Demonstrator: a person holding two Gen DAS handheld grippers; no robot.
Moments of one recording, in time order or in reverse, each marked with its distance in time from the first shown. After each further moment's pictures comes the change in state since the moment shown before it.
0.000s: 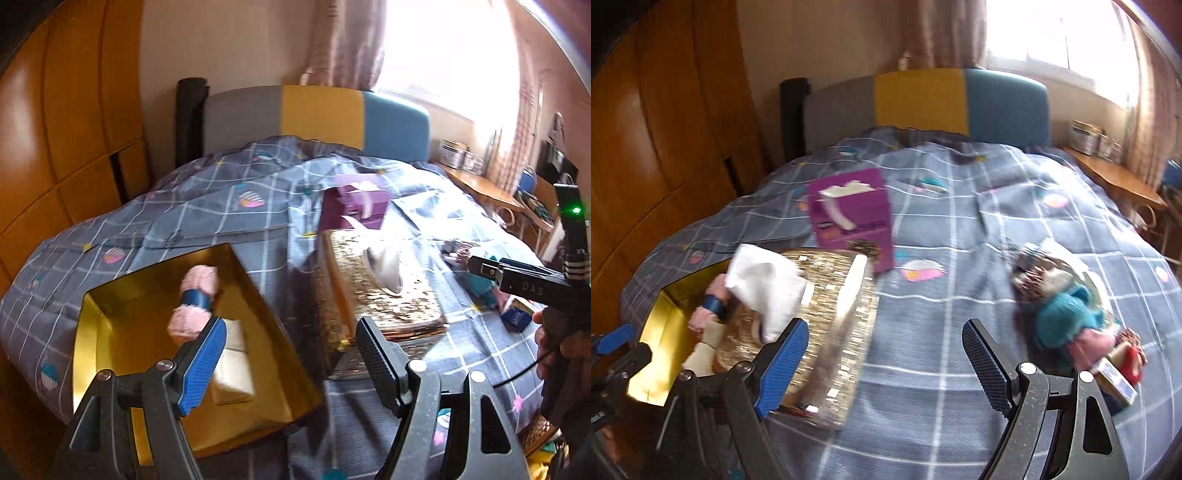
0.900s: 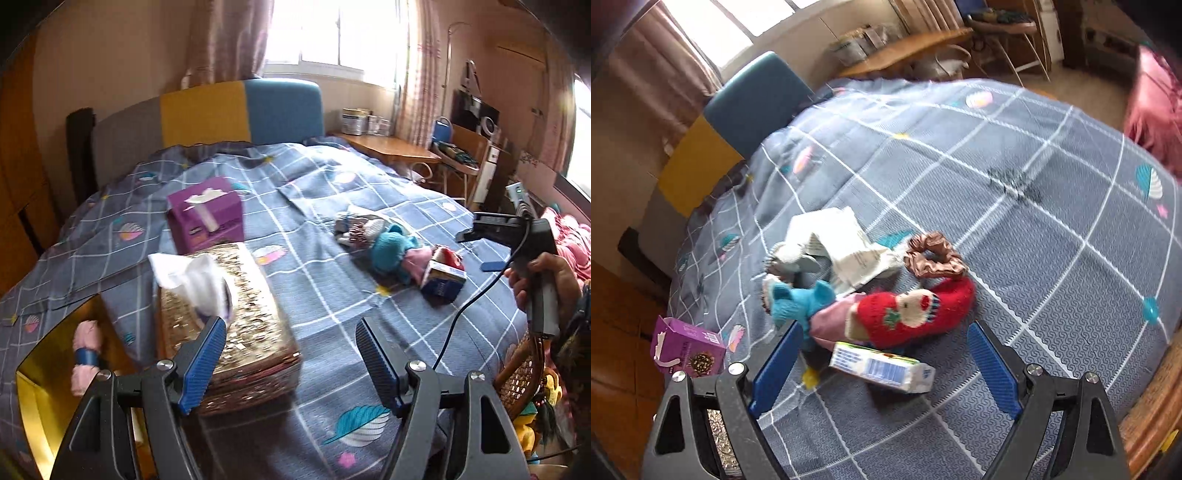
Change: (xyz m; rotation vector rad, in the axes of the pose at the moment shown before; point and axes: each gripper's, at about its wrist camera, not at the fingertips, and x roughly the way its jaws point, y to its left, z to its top) left arm 0.021 -0.127 0.024 0.260 0.043 -0.272; right arm -0.024 -0.280 -0.046 0.805 0.144 -0.184
